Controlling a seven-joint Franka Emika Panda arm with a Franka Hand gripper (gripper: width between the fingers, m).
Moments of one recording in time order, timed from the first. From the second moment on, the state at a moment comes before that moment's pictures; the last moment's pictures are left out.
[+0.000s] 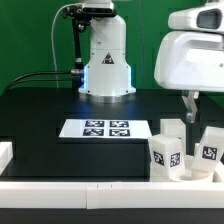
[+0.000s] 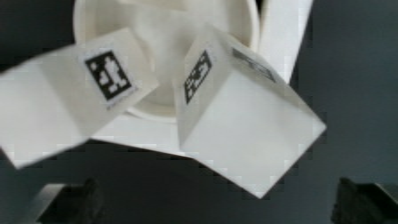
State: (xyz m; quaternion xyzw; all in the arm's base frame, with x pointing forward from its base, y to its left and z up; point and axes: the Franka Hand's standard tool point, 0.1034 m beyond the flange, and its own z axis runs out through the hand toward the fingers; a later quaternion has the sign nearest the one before) arm 0.609 0.127 0.115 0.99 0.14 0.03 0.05
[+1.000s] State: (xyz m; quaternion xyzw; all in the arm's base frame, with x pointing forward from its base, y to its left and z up) arm 0.613 0.128 0.122 0.91 0.41 0.01 0.08
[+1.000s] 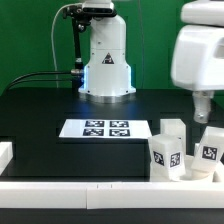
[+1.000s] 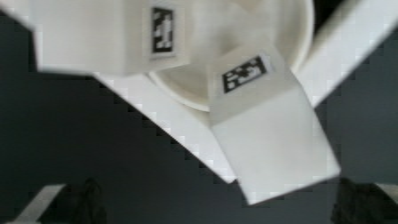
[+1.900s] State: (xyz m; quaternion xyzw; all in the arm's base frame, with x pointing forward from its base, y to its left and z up) arm 0.597 0.135 0.102 0.90 0.44 -0.01 0.06
